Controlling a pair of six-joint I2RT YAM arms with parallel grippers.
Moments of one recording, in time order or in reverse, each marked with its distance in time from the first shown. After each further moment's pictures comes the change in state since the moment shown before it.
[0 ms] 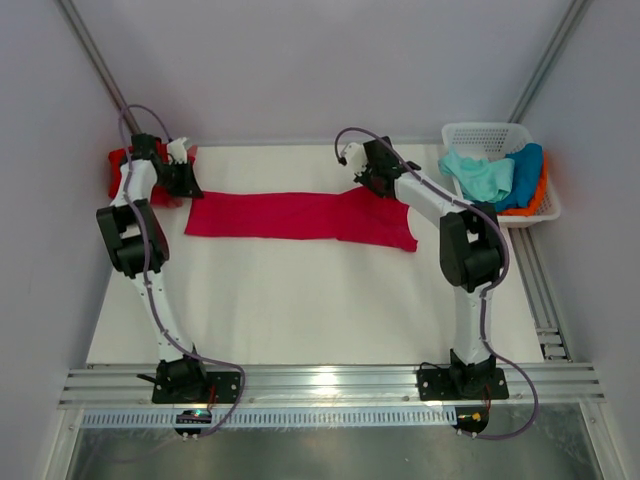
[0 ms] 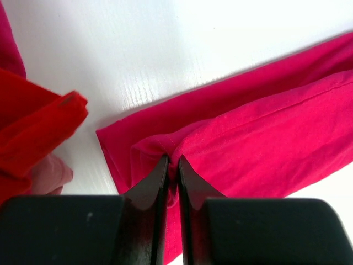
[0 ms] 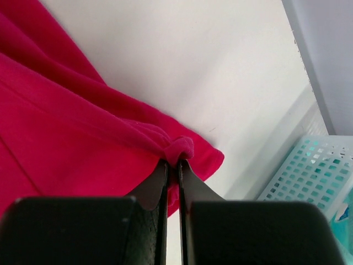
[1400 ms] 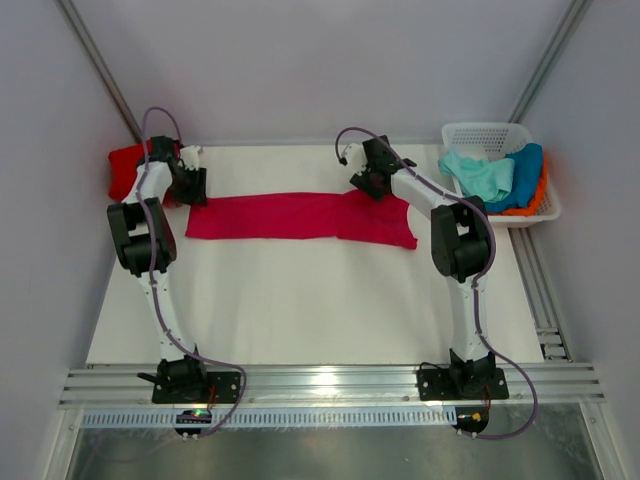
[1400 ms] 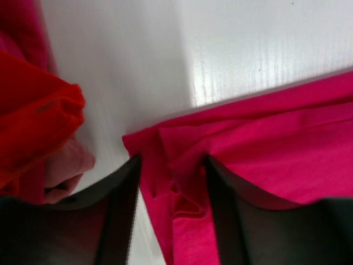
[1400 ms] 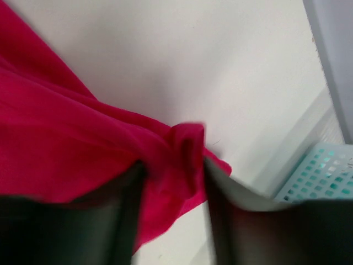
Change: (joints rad) left arm -0.074 -0.006 -0.066 0.054 -0.304 0.017; right arm -0.024 0.138 0.125 -0.031 -0.004 -0.005
